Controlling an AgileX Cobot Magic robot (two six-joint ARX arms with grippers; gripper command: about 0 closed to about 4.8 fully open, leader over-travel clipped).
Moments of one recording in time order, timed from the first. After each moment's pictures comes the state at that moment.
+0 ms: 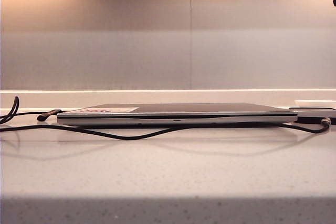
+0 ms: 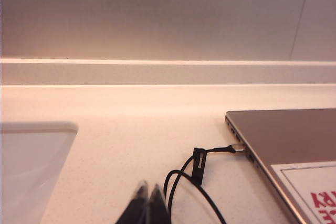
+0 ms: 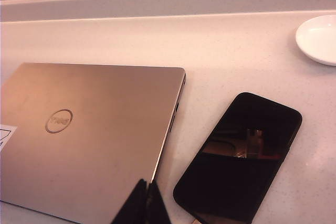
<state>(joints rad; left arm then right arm) -0.01 0.00 0.01 0.07 0.11 -0.03 0.09 0.70 0.70 -0.41 -0.22 0.11</state>
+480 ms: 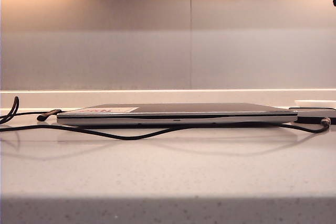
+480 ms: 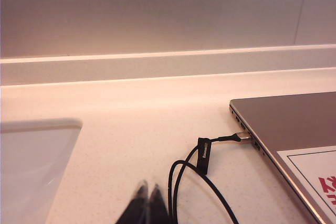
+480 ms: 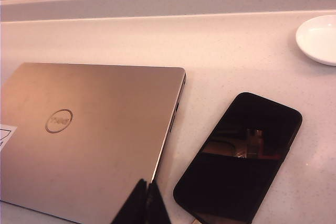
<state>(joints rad) -0.01 0.00 0.01 0.04 0.11 0.03 0.09 0.70 0.70 -0.41 -0.22 0.11</state>
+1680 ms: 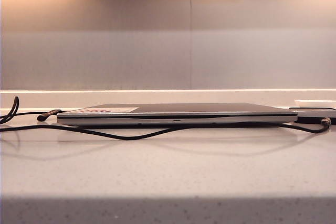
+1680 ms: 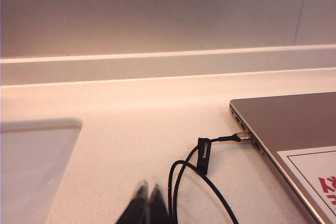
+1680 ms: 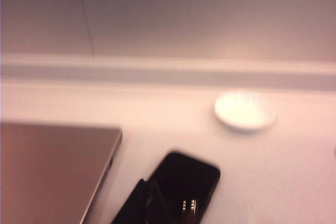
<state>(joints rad) -0.01 0.00 0.01 0.04 0.11 0.03 0.09 0.40 0.36 0.00 0.00 0.00</state>
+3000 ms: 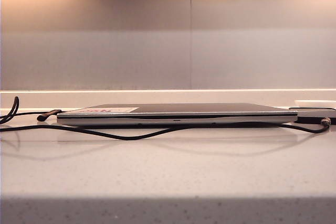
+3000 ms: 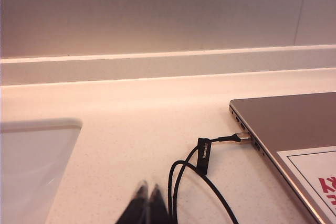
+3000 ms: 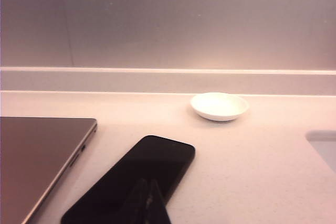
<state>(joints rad) -0.01 0.00 0.01 0.04 0.11 0.03 -0.01 0.00 0.01 0.09 -0.02 -0.01</state>
